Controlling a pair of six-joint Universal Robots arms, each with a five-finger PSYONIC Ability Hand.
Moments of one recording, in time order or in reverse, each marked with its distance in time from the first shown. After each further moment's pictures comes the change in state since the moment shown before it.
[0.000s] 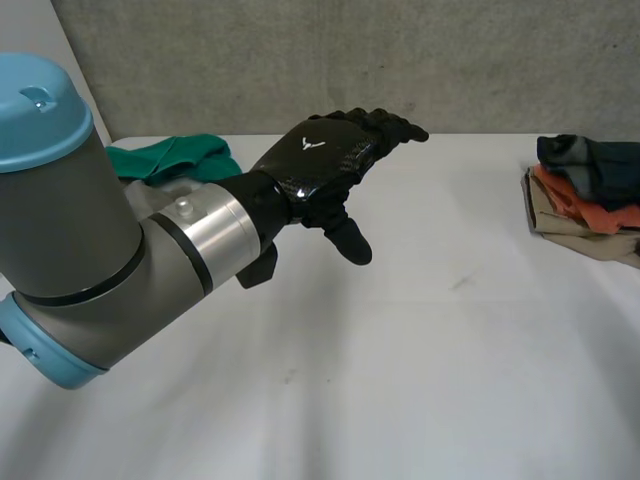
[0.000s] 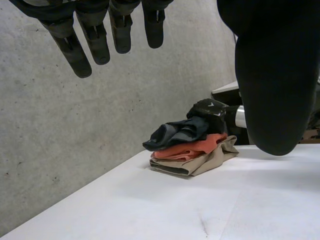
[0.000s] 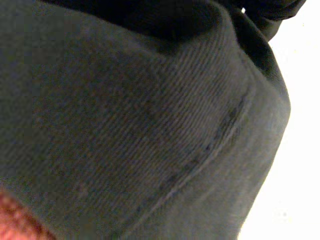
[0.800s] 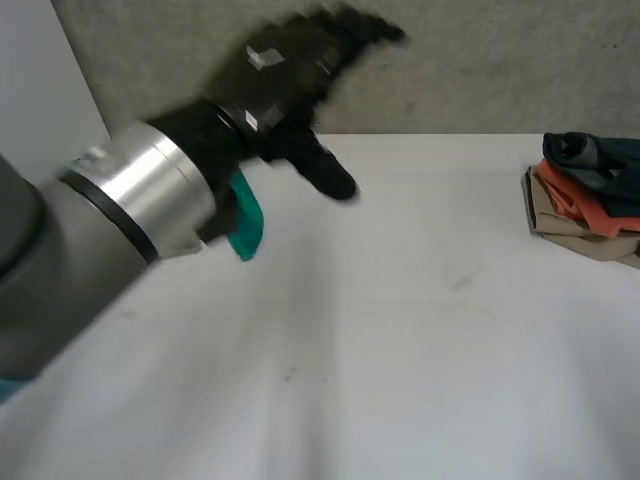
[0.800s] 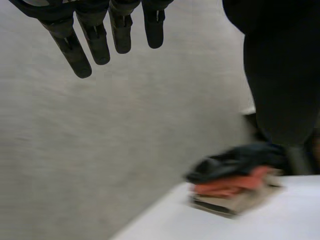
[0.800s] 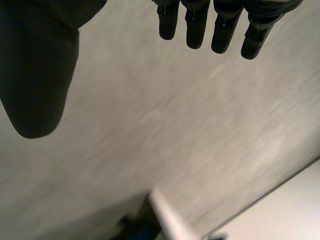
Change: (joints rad) left arm 0.021 0.196 -0.020 0.021 -0.121 0.012; right arm -0.190 -0.761 0.413 0.282 0.432 -0.437; left_hand 0.001 0.000 0.000 0.000 0.000; right_hand -0.814 -0.949 -0.969 -0.983 -0.949
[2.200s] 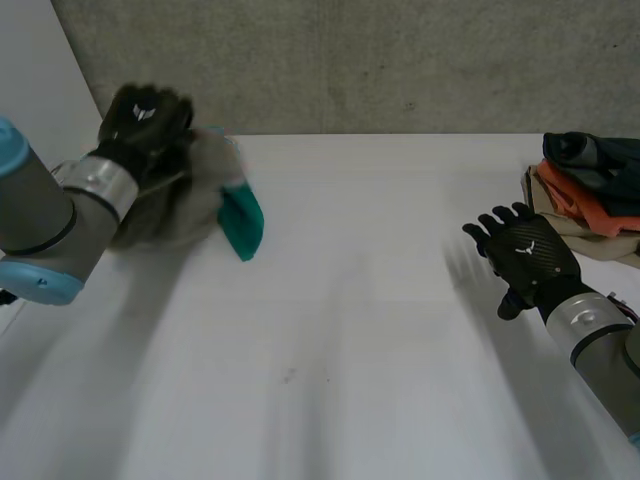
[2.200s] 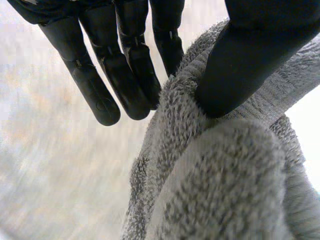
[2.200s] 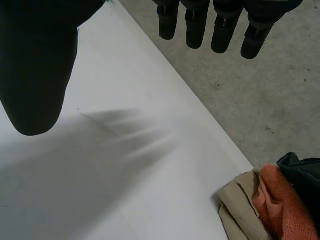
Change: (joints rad) left arm 0.357 -0.333 -0.051 0.365 -0.041 0.345; right arm 0.641 -0.088 0.715 -0.064 -0.224 -0.001; left_hand 0.895 0.981 0.974 0.991 0.888; right_hand 0.000 -0.001 0.000 0.000 0.000
